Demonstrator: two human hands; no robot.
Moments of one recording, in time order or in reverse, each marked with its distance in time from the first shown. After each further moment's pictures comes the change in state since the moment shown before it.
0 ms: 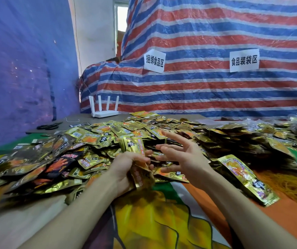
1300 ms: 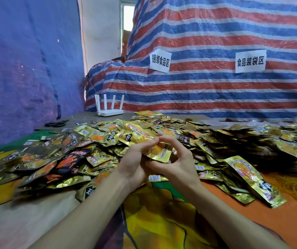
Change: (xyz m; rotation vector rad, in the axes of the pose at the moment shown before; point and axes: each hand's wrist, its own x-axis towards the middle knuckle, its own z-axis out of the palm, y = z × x) left_hand -0.011 0.006 0.013 -0.229 -0.256 0.220; right_hand -0.012 0.016 0.049 -0.233 0.096 -0.380
